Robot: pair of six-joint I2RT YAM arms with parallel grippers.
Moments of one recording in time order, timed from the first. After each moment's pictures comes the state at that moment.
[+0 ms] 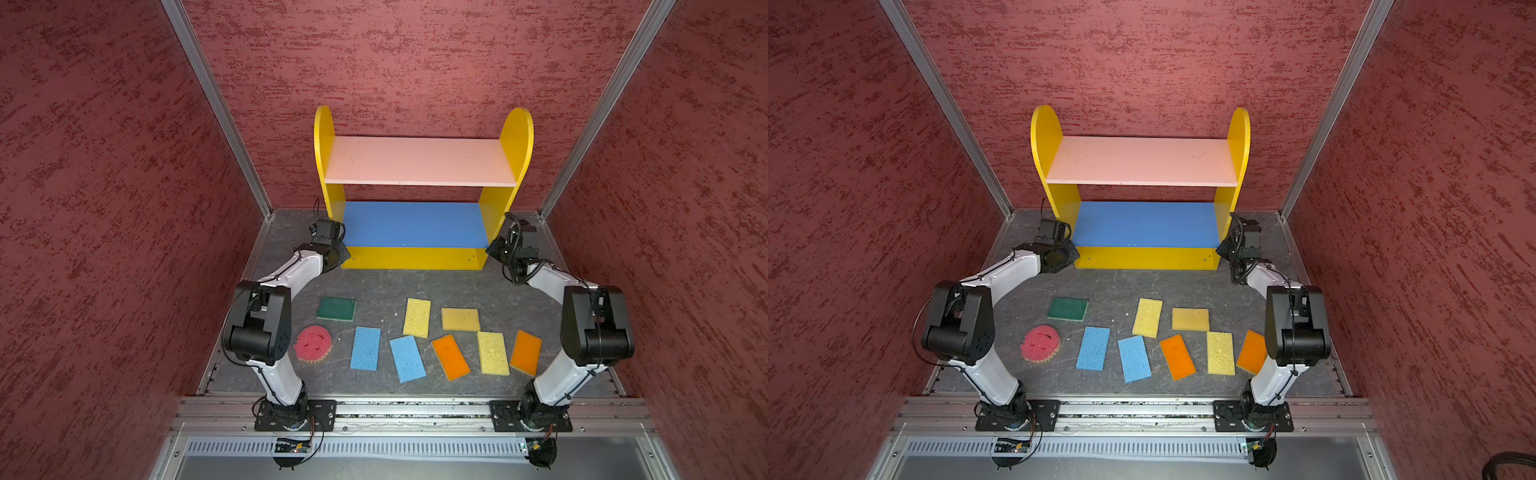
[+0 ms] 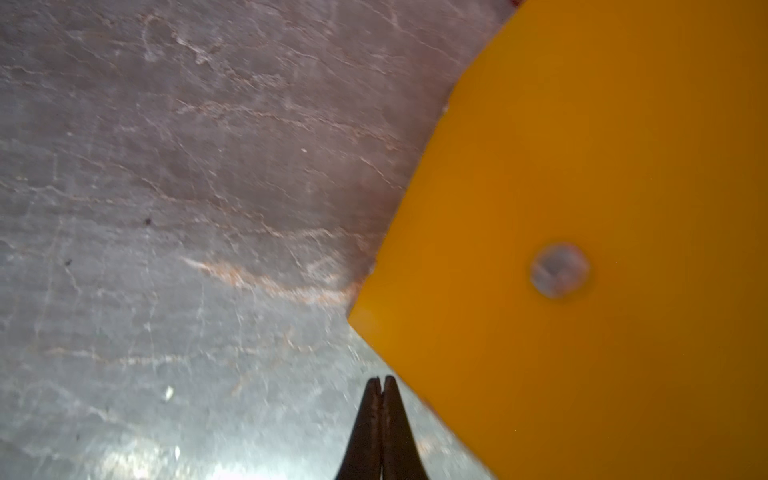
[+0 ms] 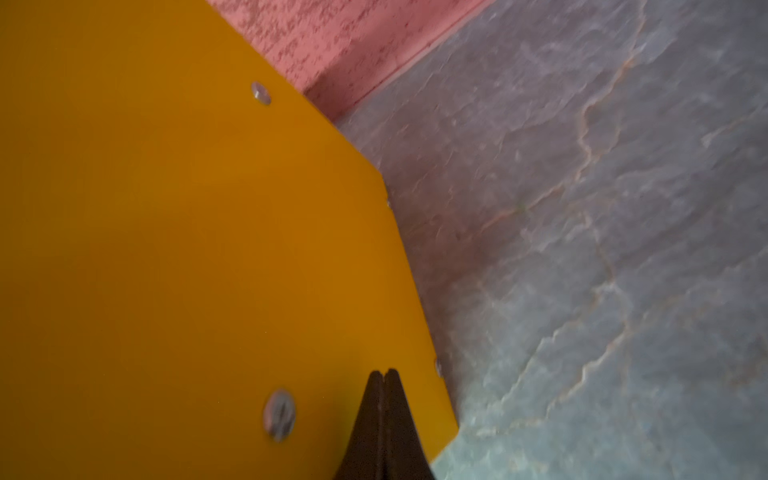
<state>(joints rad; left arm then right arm) -0.19 1.68 1.17 -0.38 -0.10 -0.71 -0.01 1.68 0.99 0.08 -0.16 0.61</state>
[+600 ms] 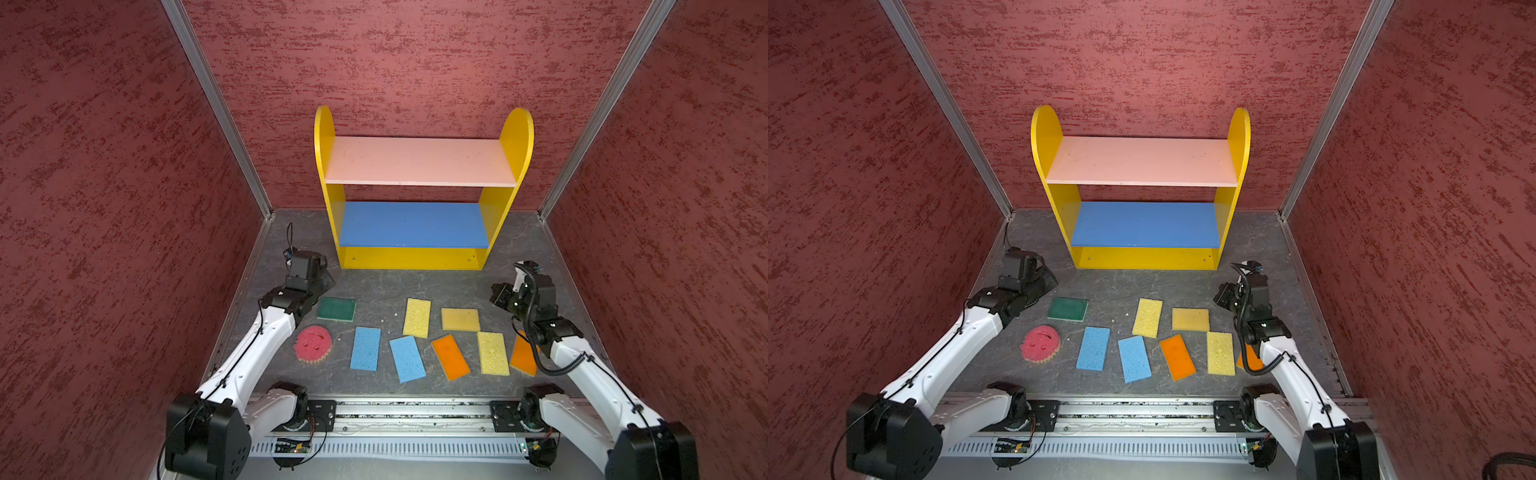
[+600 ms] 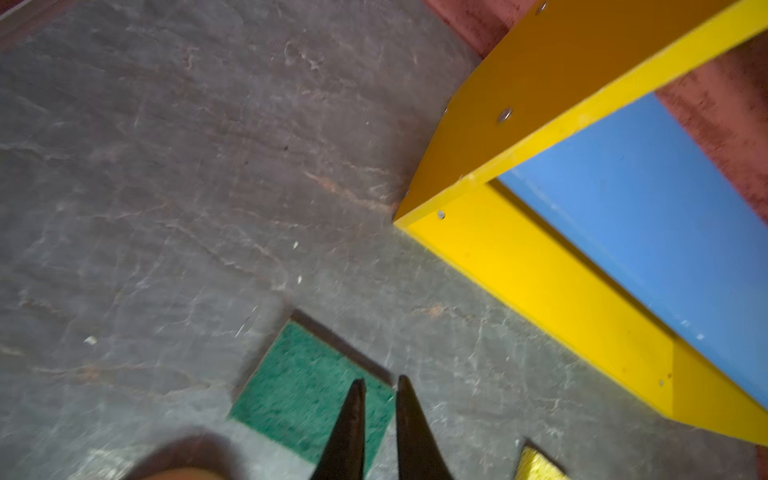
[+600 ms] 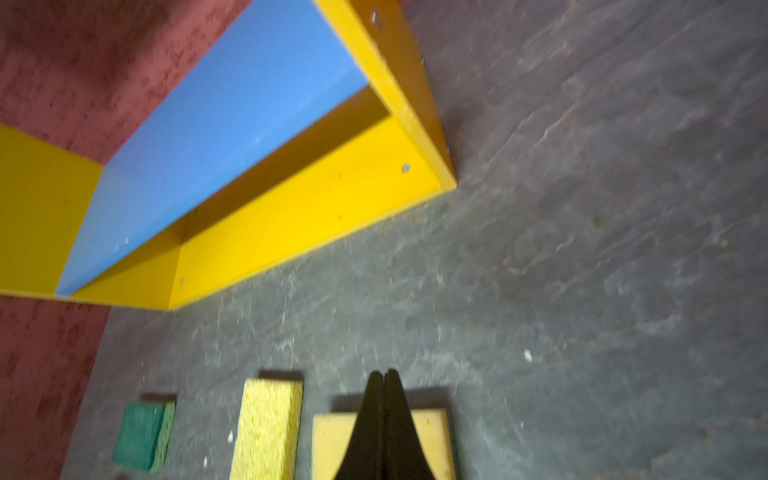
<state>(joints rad) -0.21 1.04 0.77 -0.53 -0.16 -0.79 0.17 0.89 0.48 -0.19 -0.13 0.60</state>
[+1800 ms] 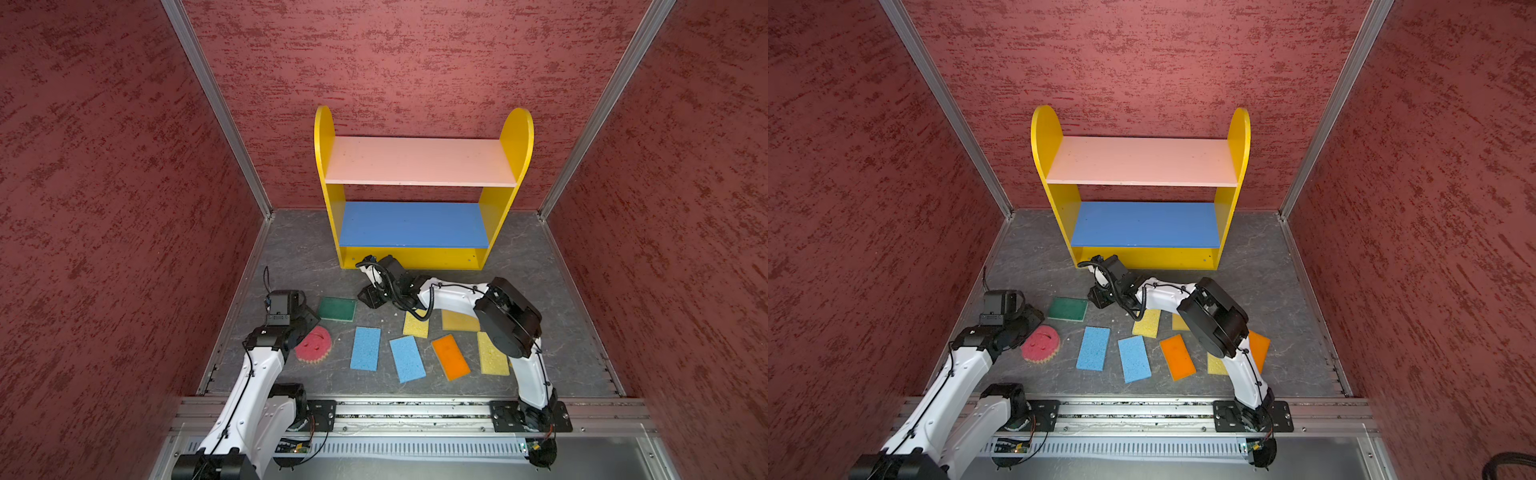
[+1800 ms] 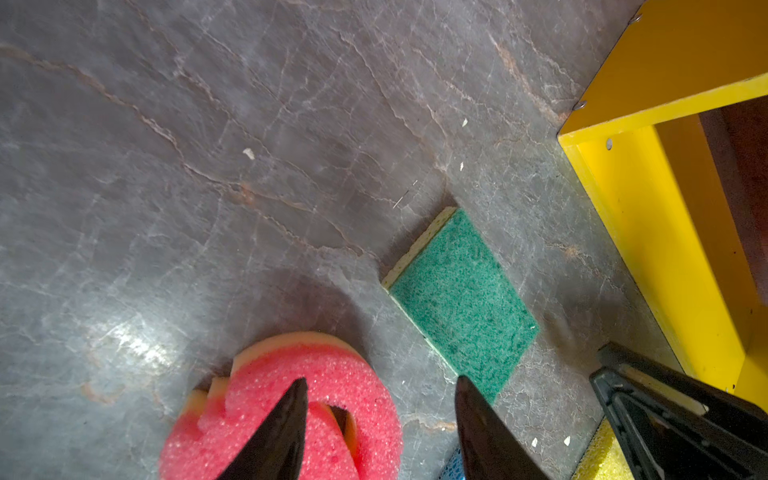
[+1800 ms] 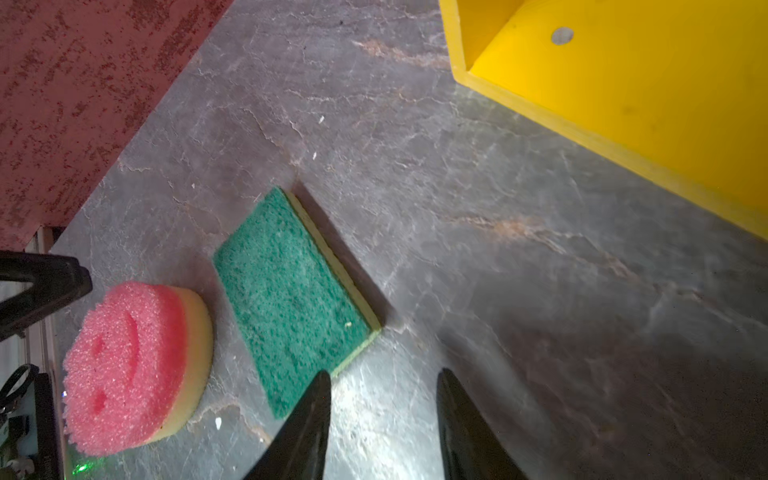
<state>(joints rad) 0.02 0.83 0.49 -0.64 0.02 -0.83 0.86 2.12 1.44 -0.05 -0.26 0.33</state>
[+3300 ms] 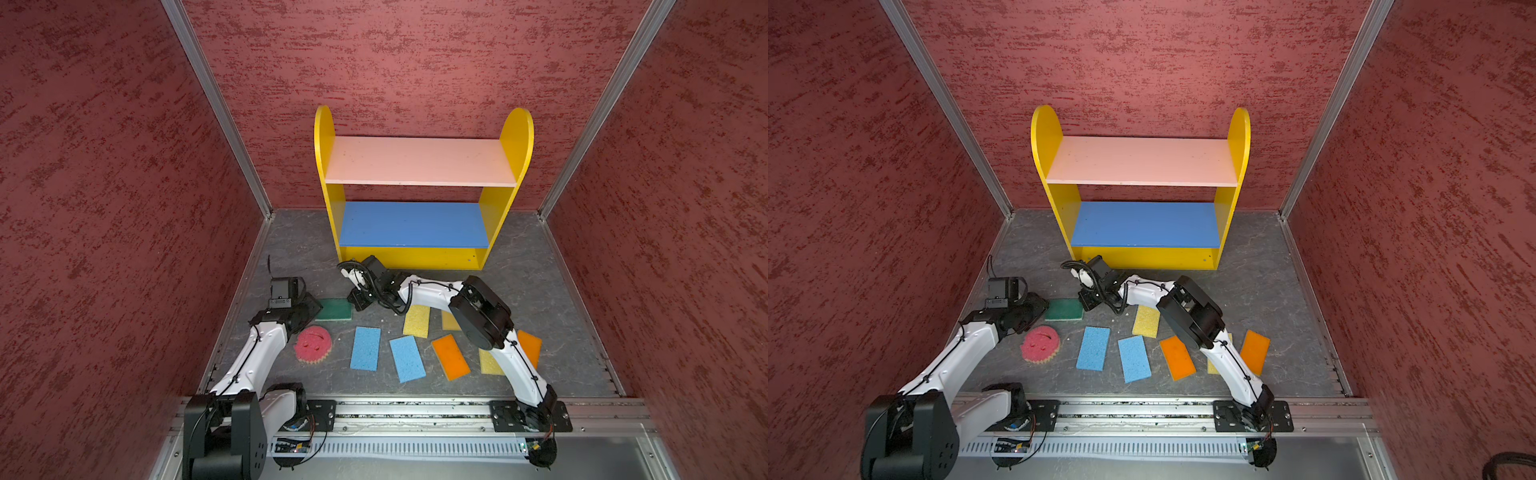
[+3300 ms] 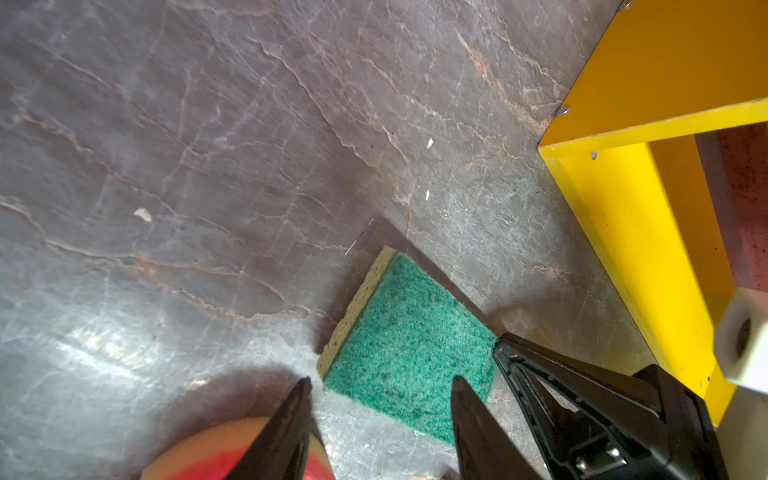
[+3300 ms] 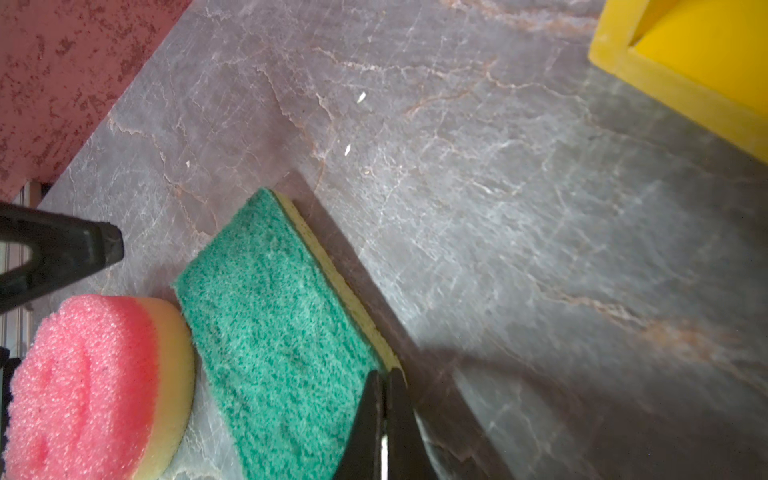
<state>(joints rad) 0.07 1.08 0.55 -0.45 0.14 -0.77 0.89 2.32 1.68 -0.14 -0.32 0.27</state>
